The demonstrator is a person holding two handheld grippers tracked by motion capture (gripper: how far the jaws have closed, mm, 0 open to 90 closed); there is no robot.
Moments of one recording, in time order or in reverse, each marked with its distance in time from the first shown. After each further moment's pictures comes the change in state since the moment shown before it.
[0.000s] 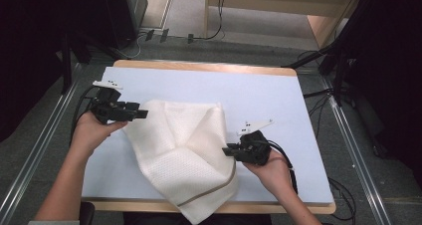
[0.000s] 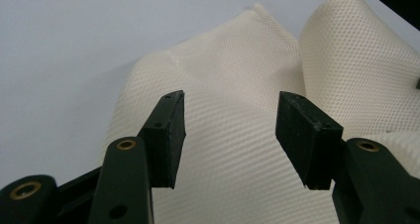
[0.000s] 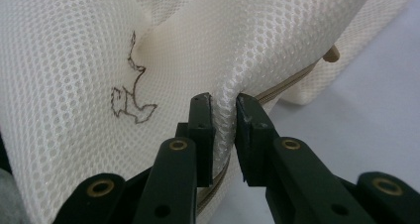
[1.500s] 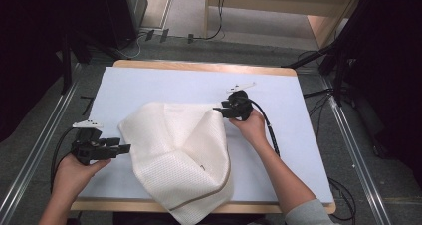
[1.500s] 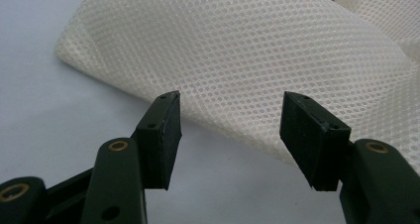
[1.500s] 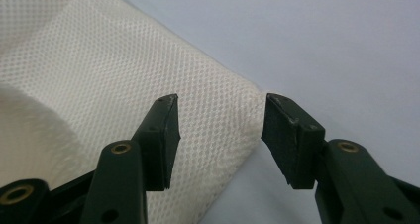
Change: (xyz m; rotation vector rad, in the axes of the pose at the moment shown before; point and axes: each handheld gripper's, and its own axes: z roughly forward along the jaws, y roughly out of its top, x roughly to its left) left arm -0.013 -0.108 -0.029 0.018 0.093 -0.193; right arm -0.120 0.068 0.098 -0.084 -0.115 0.072
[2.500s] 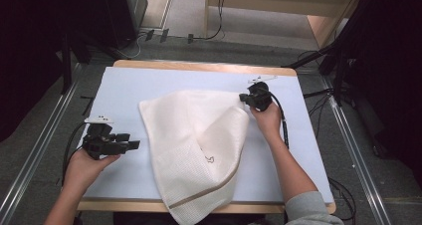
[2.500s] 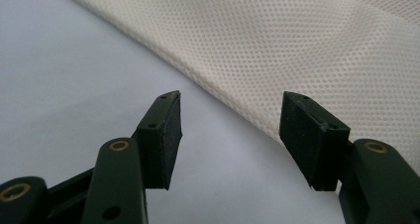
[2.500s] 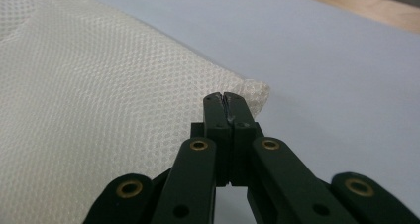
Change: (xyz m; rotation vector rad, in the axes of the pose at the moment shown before) left arm -0.010 0.020 0.028 0.006 -0.043 0.053; right arm -0.067 -0.007 -0.034 -0.037 -0.226 0.105
